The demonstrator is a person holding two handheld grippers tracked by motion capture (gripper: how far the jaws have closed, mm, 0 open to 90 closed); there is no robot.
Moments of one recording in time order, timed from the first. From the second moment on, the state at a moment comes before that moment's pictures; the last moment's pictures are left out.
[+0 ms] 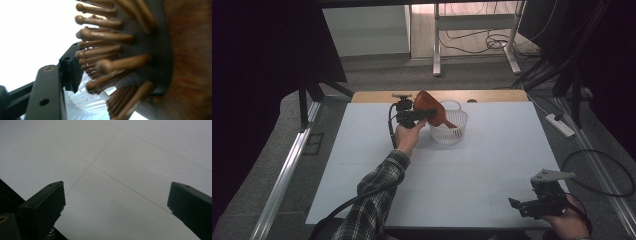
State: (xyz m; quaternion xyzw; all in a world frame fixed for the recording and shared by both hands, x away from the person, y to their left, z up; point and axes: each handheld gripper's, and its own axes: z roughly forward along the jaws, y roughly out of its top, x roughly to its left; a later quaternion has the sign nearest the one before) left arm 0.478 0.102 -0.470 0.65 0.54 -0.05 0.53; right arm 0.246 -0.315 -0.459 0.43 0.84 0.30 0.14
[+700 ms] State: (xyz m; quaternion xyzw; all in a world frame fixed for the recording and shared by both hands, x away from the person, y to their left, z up) left arm 0.479 0.104 -0.456 0.69 0.51 -0.03 0.51; right arm 0.246 -0.314 -0.459 0.43 0.84 0.30 0.14
